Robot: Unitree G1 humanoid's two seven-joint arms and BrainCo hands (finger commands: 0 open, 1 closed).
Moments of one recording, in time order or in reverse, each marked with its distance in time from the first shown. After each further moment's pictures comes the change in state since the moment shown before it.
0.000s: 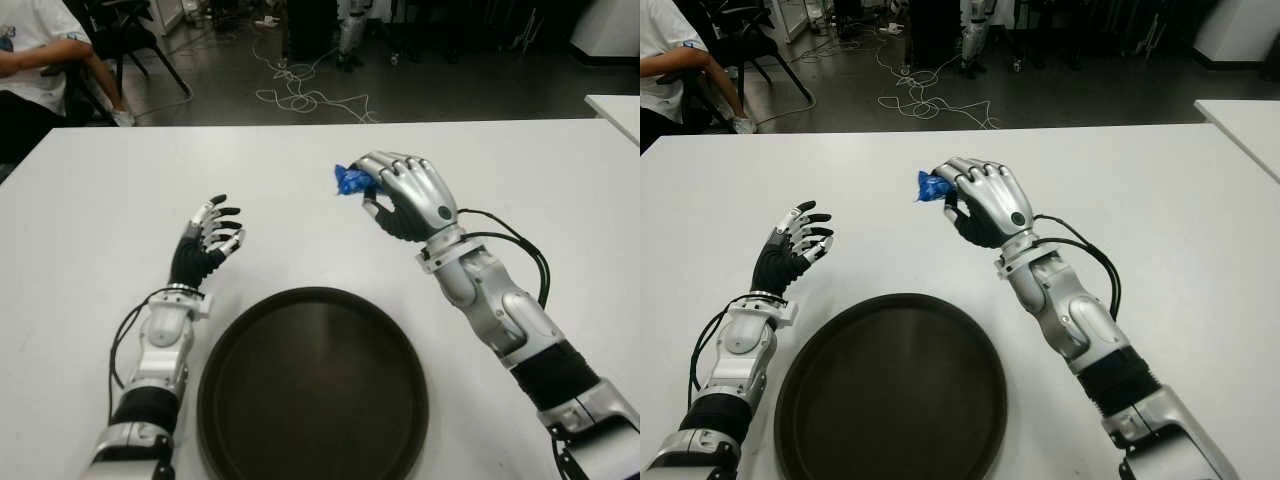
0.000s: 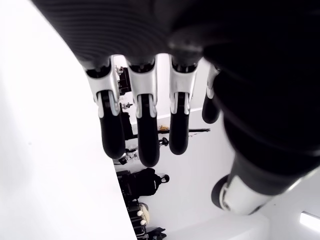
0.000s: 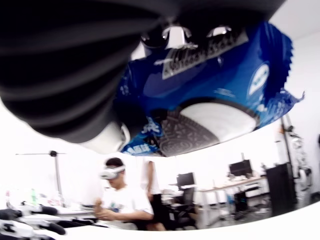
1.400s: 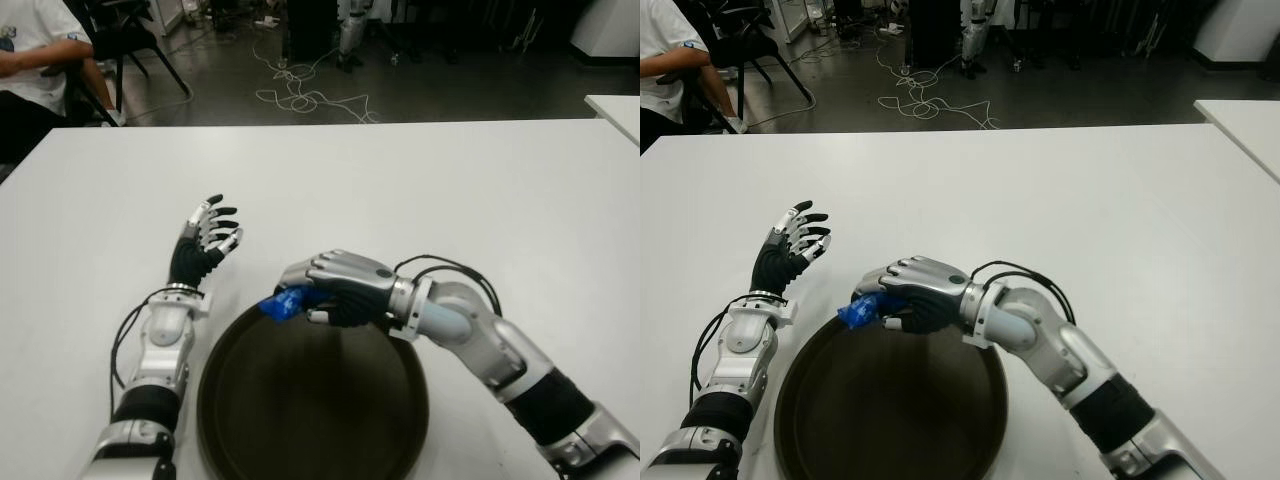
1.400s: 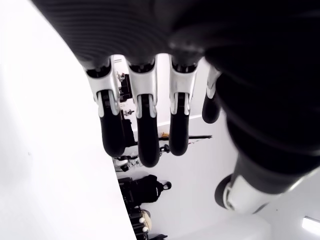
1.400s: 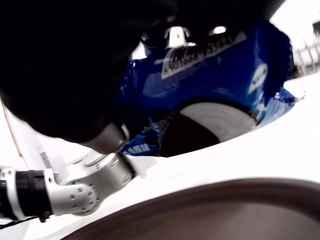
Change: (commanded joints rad) left arm 0.002 -0.002 -0.007 -0.002 0.024 -0.002 0.038; right arm 0.055 -0.011 0.108 -0.105 0.386 -0.196 0.689
